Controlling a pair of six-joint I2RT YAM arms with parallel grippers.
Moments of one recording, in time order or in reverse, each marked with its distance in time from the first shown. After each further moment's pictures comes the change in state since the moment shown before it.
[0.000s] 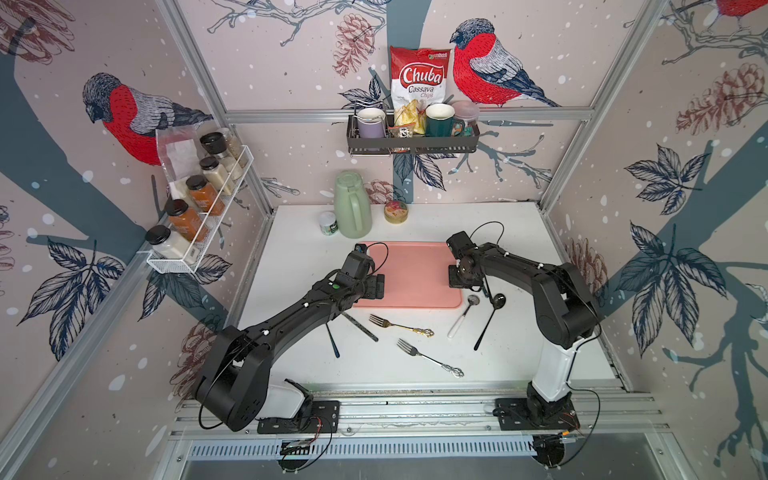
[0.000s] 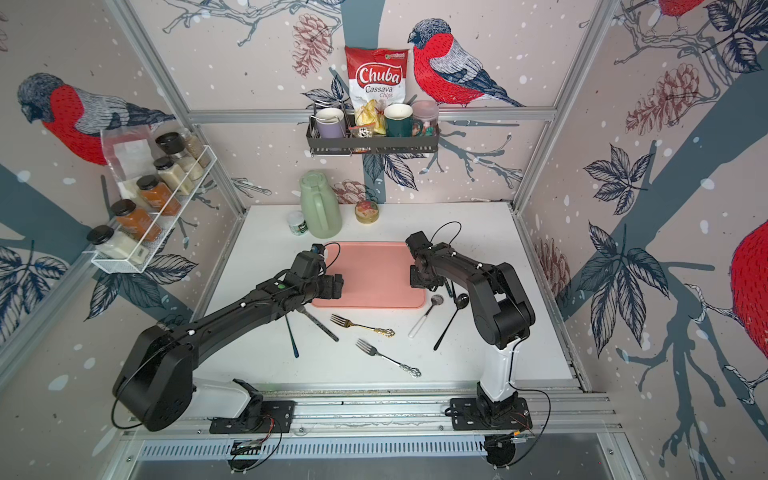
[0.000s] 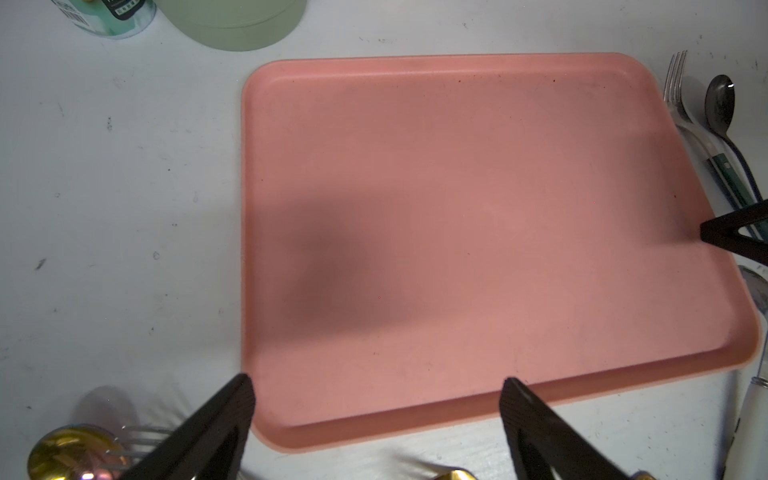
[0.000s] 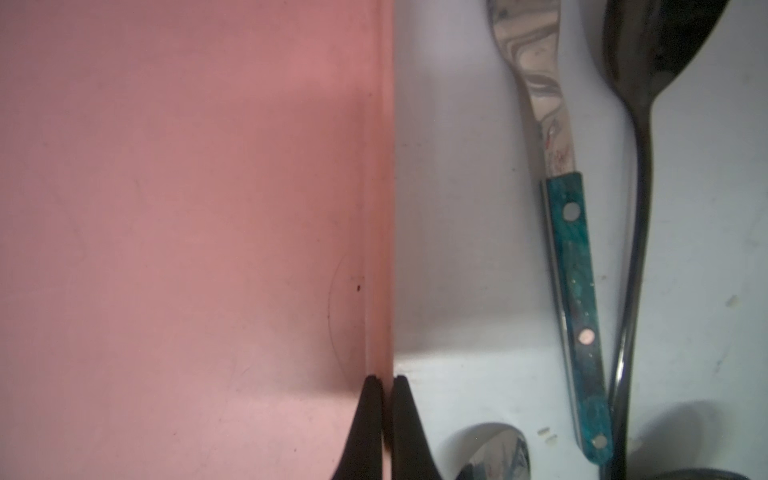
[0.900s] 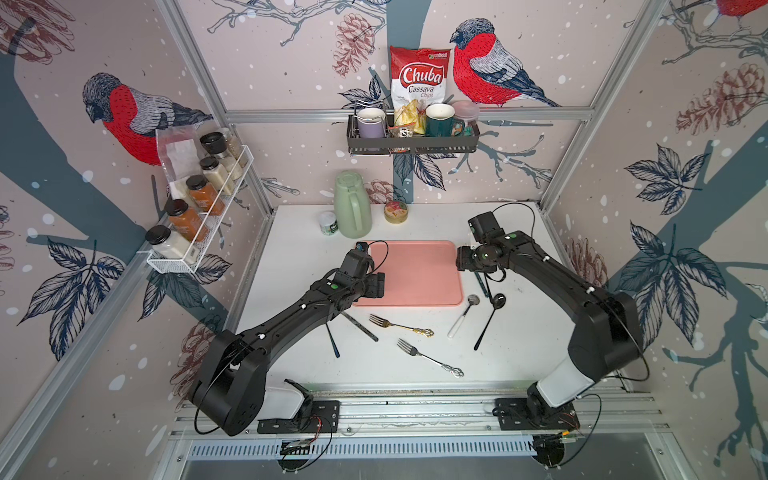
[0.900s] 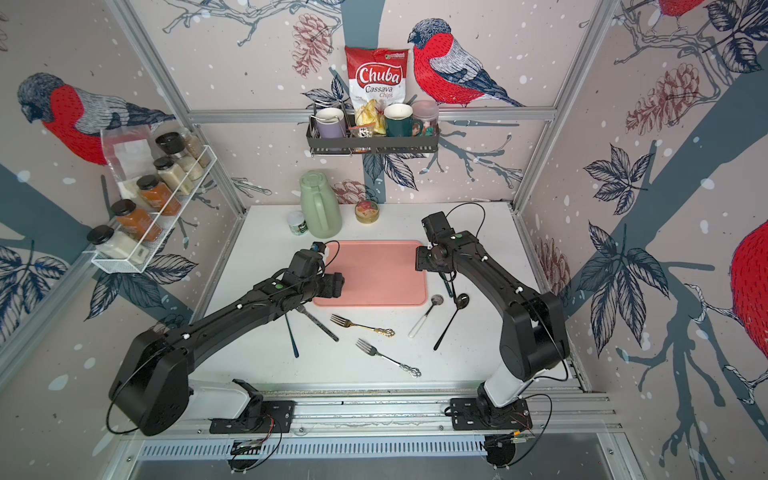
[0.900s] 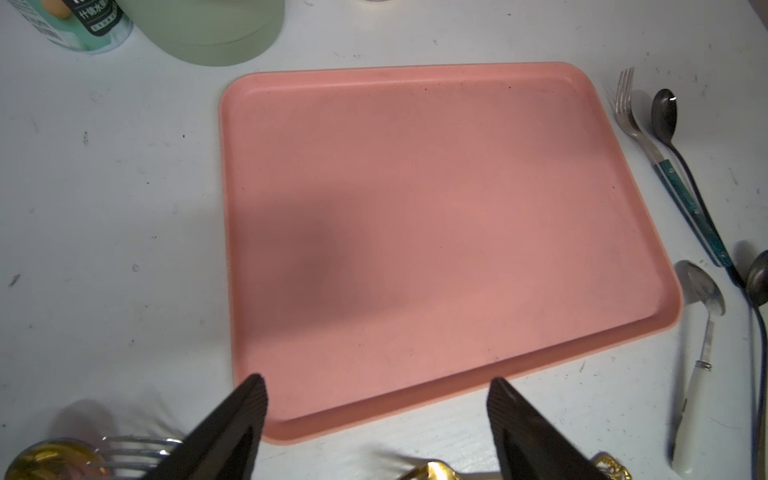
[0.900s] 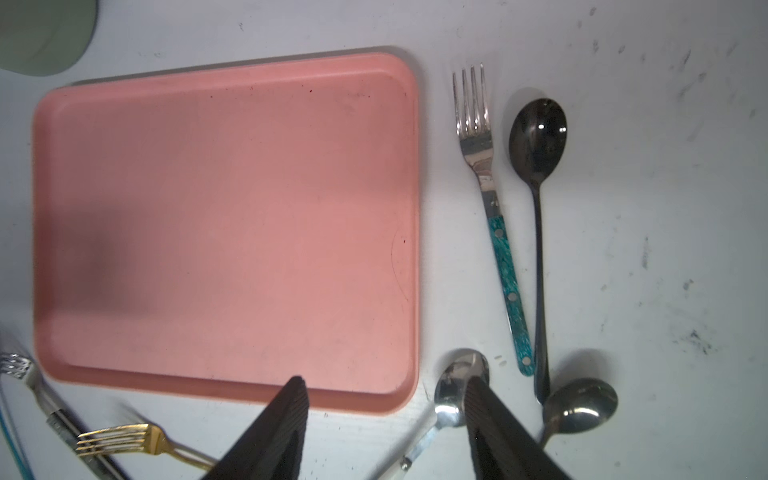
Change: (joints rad) left arm -0.024 -0.028 0.015 -0.001 0.051 0.000; right arm -0.051 -0.327 0.024 -0.107 -0.122 -0.018
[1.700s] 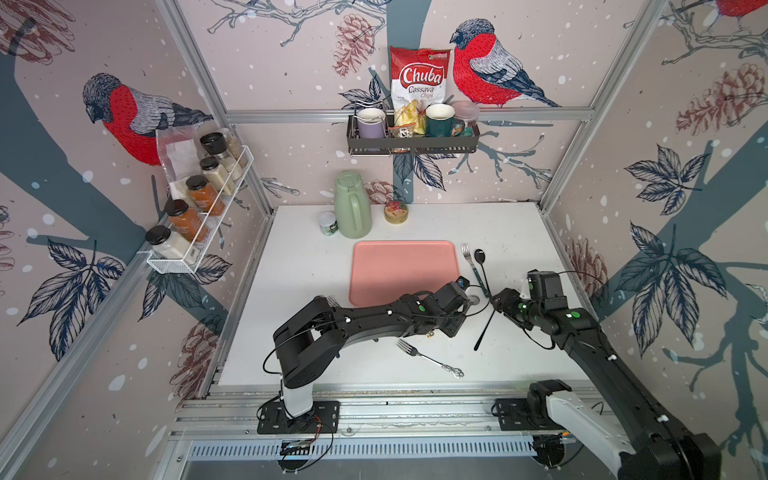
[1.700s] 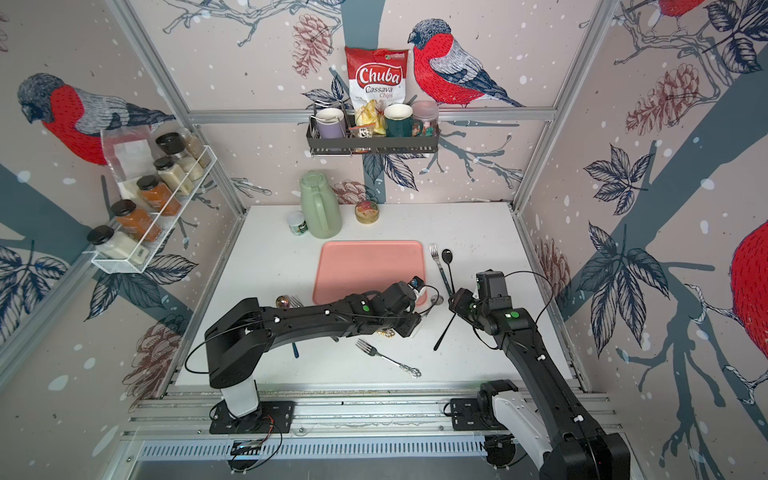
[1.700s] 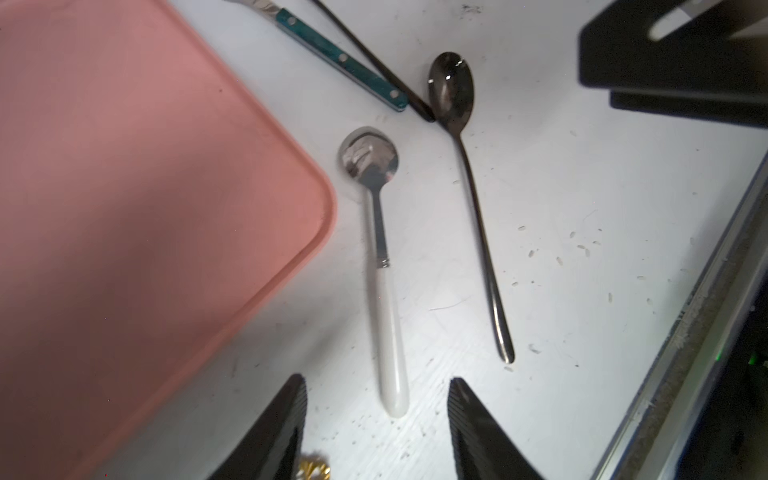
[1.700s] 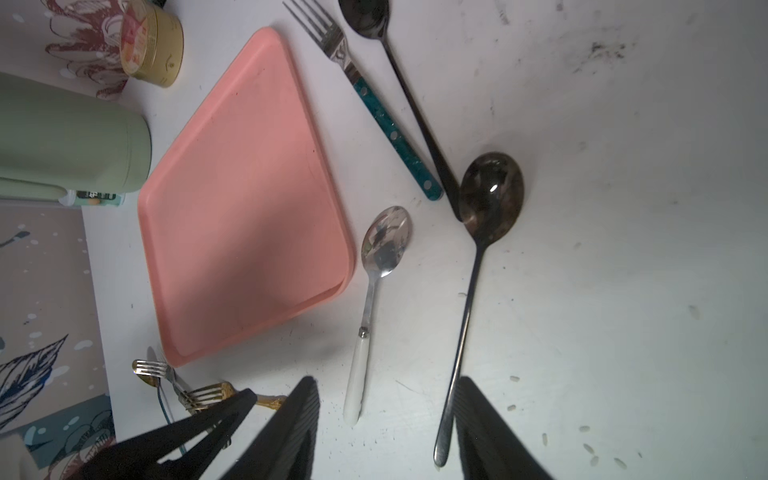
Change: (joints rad) left arm -0.570 0.492 0.392 0.032 -0.012 0.035; right arm -0.284 -0.695 -0.684 0.150 -0.226 0.286
